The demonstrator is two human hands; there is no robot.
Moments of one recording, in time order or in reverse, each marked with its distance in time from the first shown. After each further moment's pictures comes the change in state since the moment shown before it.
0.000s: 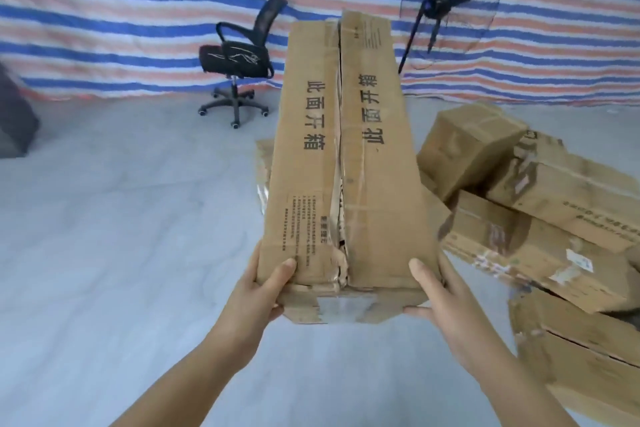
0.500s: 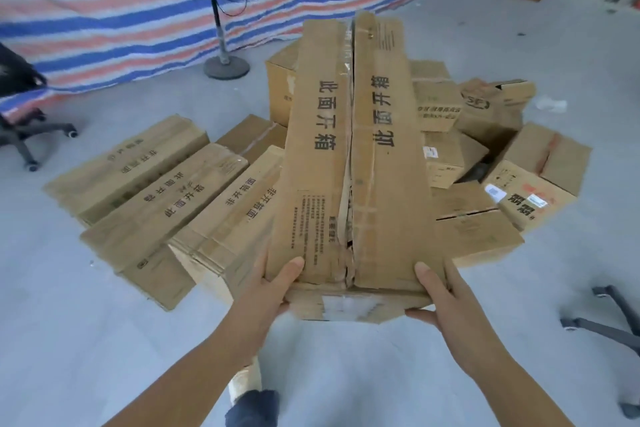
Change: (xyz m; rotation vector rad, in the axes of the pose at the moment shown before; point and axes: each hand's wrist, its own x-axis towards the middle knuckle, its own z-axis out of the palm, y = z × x) left_hand 0.128 -0.051 0.268 0.276 -0.440 -0.182; right_hand 0.002 0.089 -0.226 0.268 0.547 0.190
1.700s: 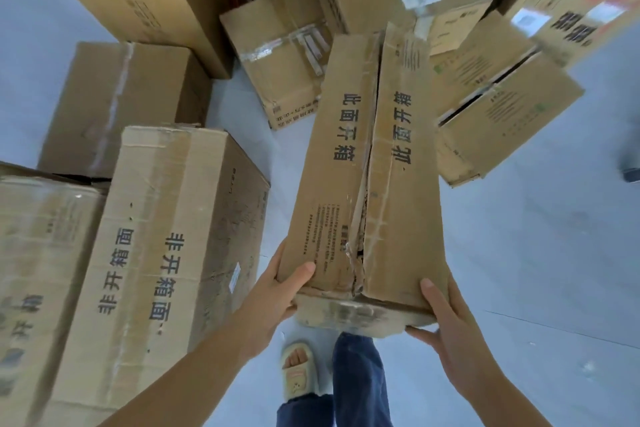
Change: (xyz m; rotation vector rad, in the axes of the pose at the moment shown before) left_hand 0.500 -0.099 0.054 0.365 -0.303 -0.569; right_hand 0.387 0.193 0.029 0.418 0.391 0.526
